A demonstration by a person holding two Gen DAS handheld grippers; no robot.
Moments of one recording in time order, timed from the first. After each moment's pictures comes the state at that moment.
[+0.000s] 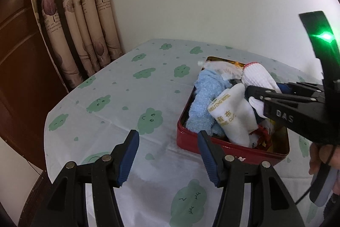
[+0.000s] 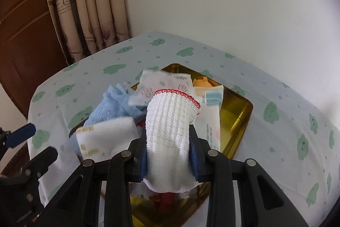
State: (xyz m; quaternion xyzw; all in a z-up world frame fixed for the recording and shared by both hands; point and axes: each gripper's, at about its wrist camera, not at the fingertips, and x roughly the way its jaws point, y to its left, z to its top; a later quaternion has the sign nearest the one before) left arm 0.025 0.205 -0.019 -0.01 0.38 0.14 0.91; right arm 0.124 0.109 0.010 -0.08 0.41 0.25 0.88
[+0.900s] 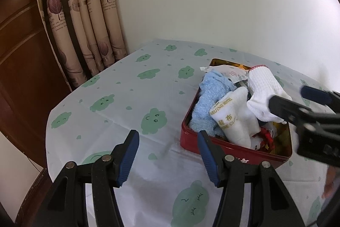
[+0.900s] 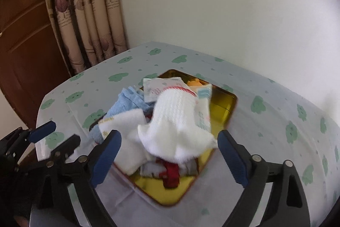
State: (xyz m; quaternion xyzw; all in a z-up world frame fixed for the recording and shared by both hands) left arm 0.022 0.208 -0.019 -0.02 0.37 0.15 0.91; right arm 0.074 0.086 0.041 -0.05 0.39 0.22 0.89
